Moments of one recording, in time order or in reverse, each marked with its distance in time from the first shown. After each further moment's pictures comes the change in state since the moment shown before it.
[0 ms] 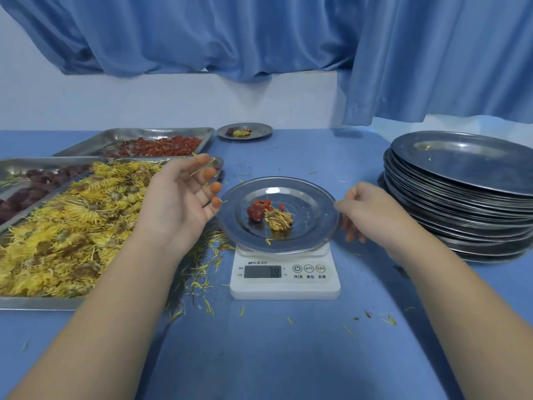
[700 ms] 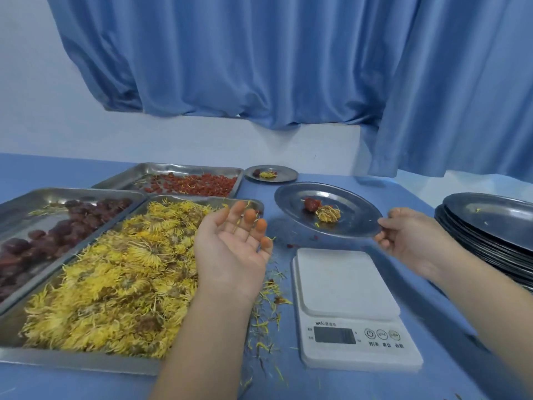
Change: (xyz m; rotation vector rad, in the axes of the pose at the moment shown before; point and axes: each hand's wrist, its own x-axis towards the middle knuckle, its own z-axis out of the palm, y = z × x) left_hand -0.001 0.015 -0.015 -0.531 0.068 -0.117; right_hand 0.042 -0.046 0.015 0.719 0.021 0.133
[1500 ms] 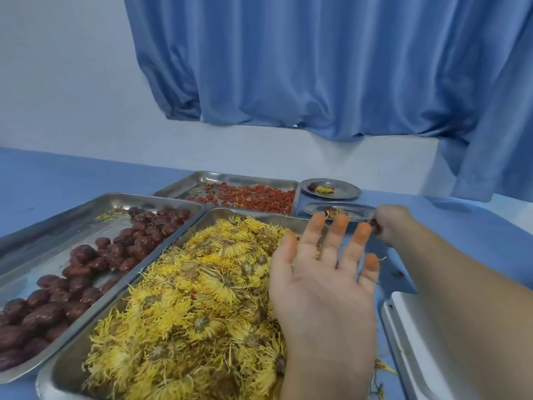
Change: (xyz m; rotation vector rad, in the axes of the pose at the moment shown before) left_hand -0.002 0.015 -0.001 -0.277 -0.174 -0.068; right_hand 0.182 0.044 0.153 -0.292 0.297 0.107
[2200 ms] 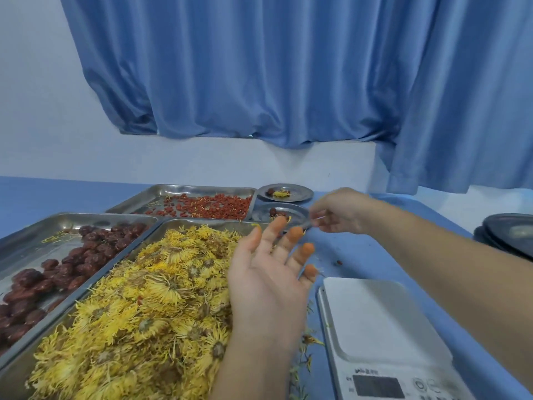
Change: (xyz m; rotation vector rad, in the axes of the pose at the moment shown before) left_hand 0.002 -0.017 0.002 0.306 -0.040 0.021; right_hand -0.079 -0.040 -0.063 -0.249 -0.505 -0.117
